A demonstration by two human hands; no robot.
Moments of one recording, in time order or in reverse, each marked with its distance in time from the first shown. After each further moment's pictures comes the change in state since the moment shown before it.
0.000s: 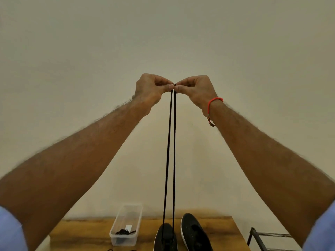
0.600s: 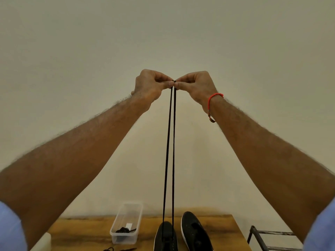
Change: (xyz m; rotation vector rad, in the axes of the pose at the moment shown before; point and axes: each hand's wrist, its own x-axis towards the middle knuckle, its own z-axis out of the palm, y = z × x) left_hand 0.002 0.001 -0.001 0.051 0.008 -0.016; right_hand 0.003 -0.001 -0.002 -0.018 -0.015 0.000
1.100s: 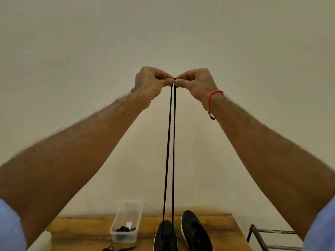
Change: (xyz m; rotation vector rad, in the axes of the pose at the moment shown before) left_hand 0.002 0.002 0.000 -0.005 -0.007 0.011; right_hand 0.000 -0.002 0.000 -0.023 0.007 -0.007
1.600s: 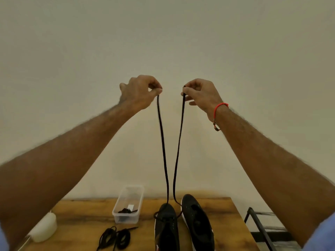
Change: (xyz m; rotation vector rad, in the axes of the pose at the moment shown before) left_hand -0.028 -0.065 -0.006 0.581 -0.016 0.161; right_hand -0.048 0.050 0.014 0.067 -0.015 0.220
